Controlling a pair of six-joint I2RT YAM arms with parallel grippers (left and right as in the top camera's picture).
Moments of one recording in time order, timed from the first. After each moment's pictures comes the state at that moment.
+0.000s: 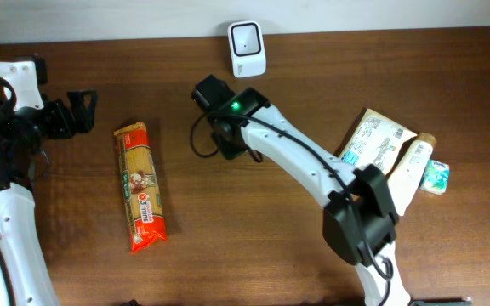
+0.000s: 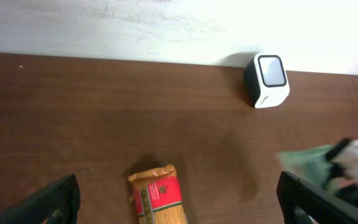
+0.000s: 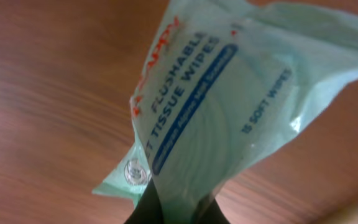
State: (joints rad) left arm 0.41 1.38 1.42 -0.70 0.52 0.15; right arm 0.70 2.17 1.97 -1.17 0.25 0.17
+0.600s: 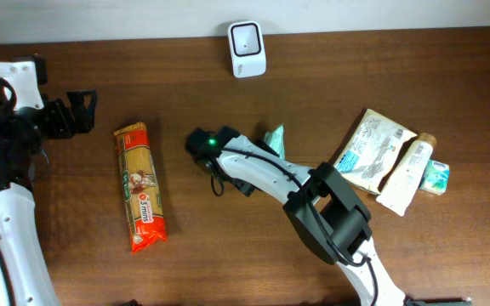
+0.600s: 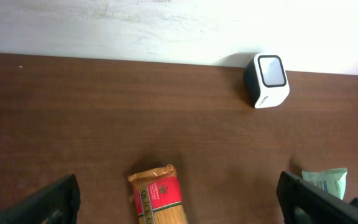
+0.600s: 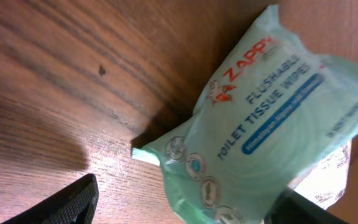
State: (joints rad) left arm 0.41 1.38 1.42 -0.69 0.52 0.15; right arm 0.80 2.29 1.79 -1.21 0.57 0.12
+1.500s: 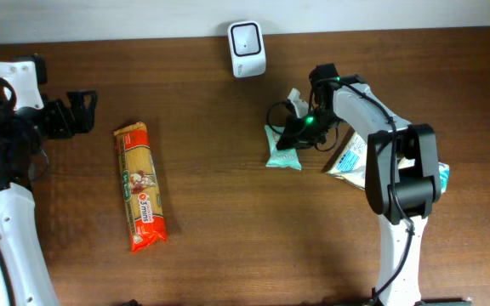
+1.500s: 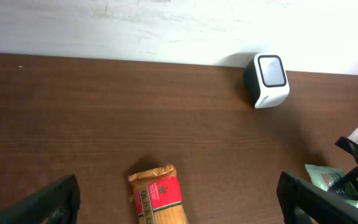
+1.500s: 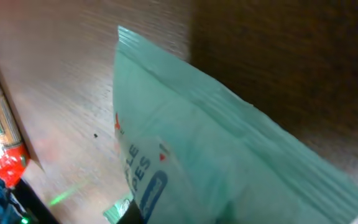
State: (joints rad) left arm 0.41 1.38 1.42 -0.69 0.52 0.15; right arm 0.17 2.29 1.71 -0.98 -0.62 -0.03
